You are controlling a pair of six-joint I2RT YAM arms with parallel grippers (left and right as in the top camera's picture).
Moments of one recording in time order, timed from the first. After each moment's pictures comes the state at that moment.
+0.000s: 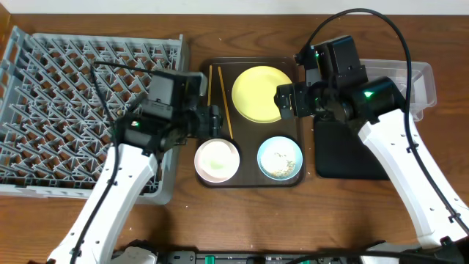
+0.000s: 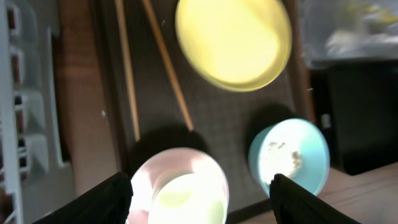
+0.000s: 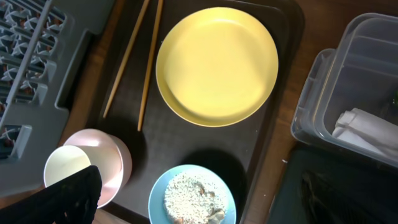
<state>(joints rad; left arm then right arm) -0.32 1.34 1.16 -0.81 0.21 -0.28 0.39 1.54 1.49 -0.93 -0.14 0.20</state>
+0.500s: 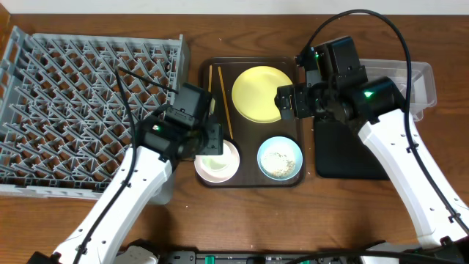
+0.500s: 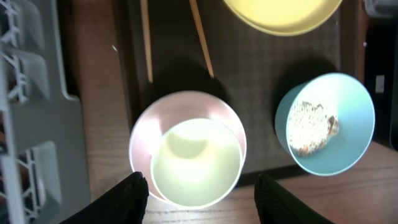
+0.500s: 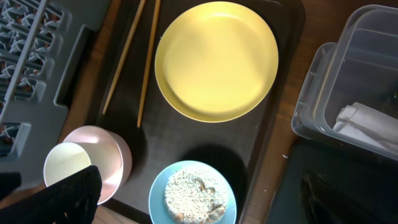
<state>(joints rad) -0.45 1.35 1.14 -0.96 0.07 -0.40 0.39 1.54 1.49 -0.95 -0.14 0.20</state>
